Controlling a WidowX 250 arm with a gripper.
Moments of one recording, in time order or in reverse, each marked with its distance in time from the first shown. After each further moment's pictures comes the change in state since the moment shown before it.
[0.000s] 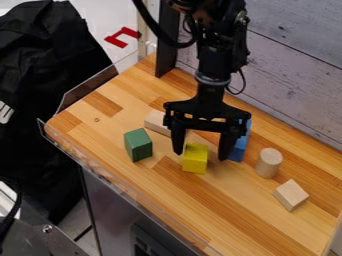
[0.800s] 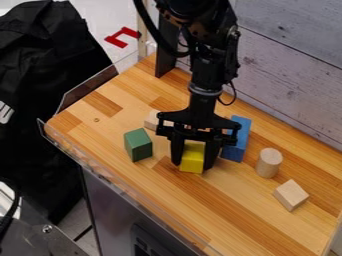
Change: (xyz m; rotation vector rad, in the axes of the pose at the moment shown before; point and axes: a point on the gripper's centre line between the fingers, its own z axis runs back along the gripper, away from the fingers) arm -0.001 0.010 -0.017 0.036 0.066 0.014
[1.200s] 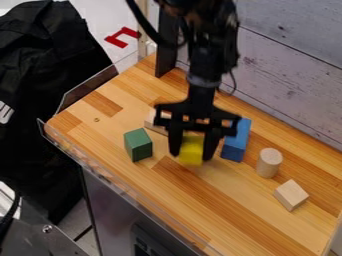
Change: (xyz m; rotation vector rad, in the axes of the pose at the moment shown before) arm -0.010 -0.001 0.026 -0.014 -0.057 -0.045
